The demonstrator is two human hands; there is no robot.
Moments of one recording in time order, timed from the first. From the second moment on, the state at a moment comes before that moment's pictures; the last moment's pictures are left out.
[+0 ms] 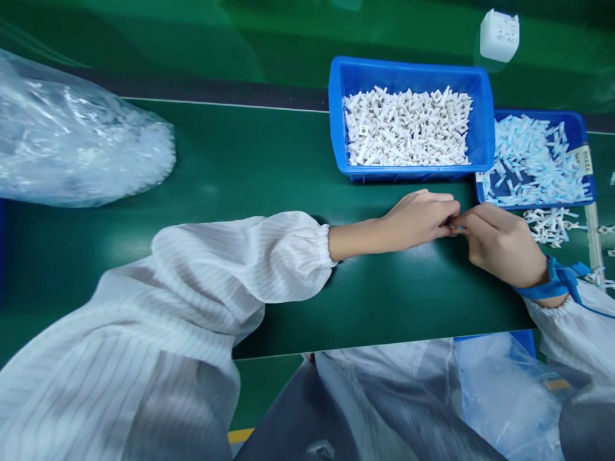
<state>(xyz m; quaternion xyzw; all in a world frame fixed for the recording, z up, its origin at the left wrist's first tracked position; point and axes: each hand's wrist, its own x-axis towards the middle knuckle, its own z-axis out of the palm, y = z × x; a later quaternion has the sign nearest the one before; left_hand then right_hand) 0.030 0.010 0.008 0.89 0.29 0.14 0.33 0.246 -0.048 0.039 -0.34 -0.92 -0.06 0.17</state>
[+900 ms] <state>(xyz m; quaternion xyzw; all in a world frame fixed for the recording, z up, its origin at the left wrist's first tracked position) 0.011 0.007 -0.020 0.82 0.18 0.45 0.32 0.264 -0.041 0.047 -0.46 -0.81 0.14 0.33</state>
